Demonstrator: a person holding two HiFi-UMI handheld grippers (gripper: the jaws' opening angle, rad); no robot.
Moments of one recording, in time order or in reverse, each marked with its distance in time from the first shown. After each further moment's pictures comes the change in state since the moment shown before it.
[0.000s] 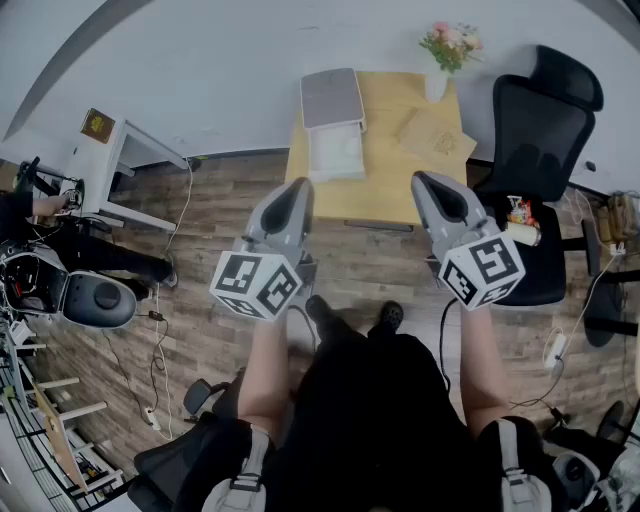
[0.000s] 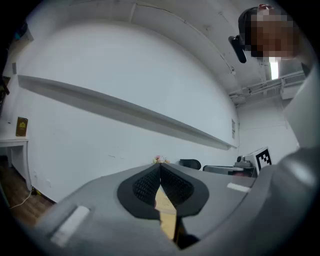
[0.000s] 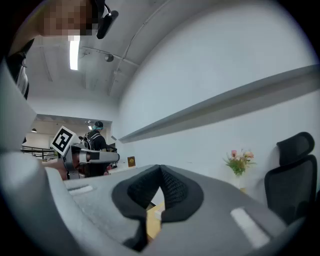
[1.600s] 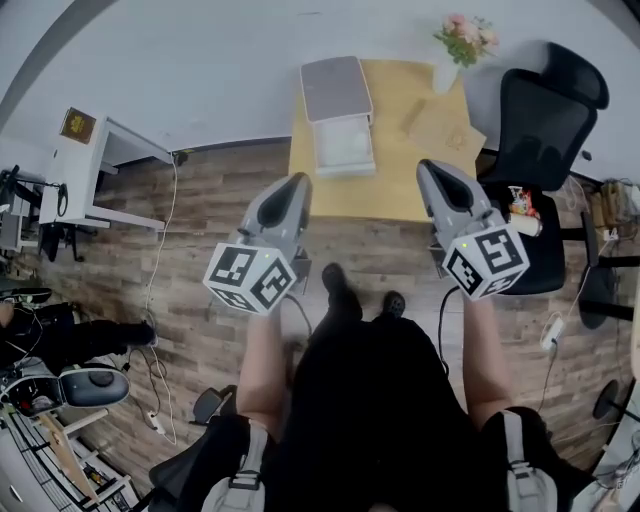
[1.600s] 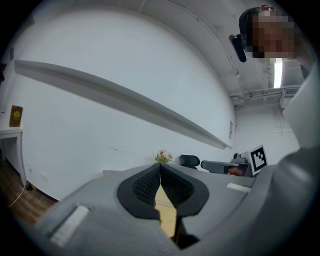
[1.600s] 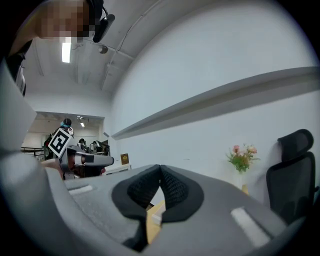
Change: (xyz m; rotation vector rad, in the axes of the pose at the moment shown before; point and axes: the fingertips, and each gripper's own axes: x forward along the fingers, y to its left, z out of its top) left arm 0.015 0.088 -0.014 -0.057 0.070 -0.065; right arm 0.078 0.004 -0.015 0.017 0.040 -0.075
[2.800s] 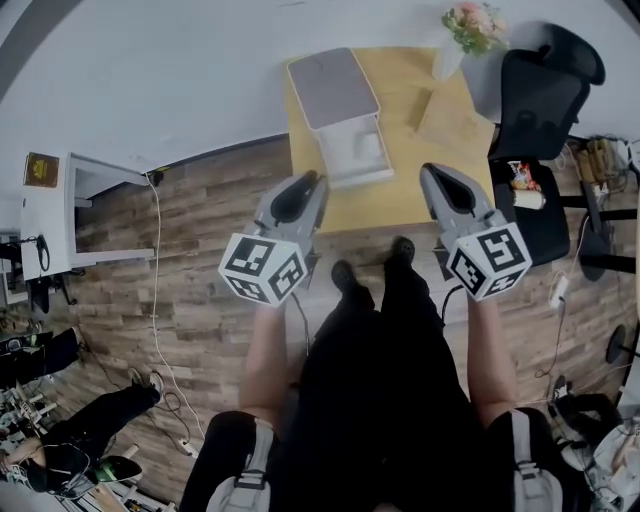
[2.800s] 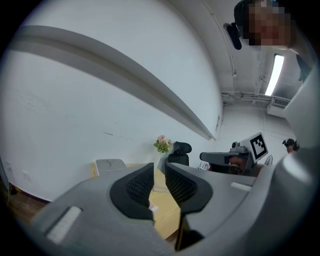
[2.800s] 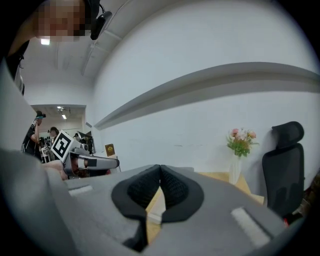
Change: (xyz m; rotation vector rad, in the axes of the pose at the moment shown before) left arm 0.072 0.127 -0.040 -0.019 0.163 -0.213; right arm 0.117 0.005 -0.050 0.044 0.141 -0.178
